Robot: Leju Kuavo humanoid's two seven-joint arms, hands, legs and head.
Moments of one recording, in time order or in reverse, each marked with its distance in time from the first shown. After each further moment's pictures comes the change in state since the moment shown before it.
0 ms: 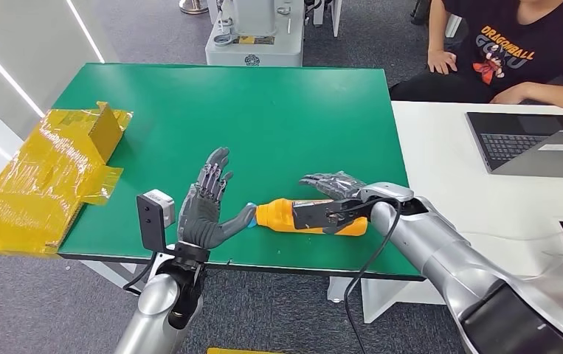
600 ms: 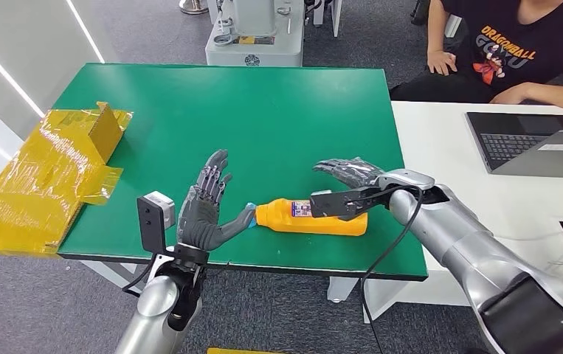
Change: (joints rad) left arm 0.007 0.000 0.003 0.000 -0.010 -0.006 0.000; right arm -0.049 -0.055 0.002 -0.037 -0.005 -0.014 -0.033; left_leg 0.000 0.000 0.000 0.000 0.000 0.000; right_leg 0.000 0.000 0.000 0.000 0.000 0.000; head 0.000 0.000
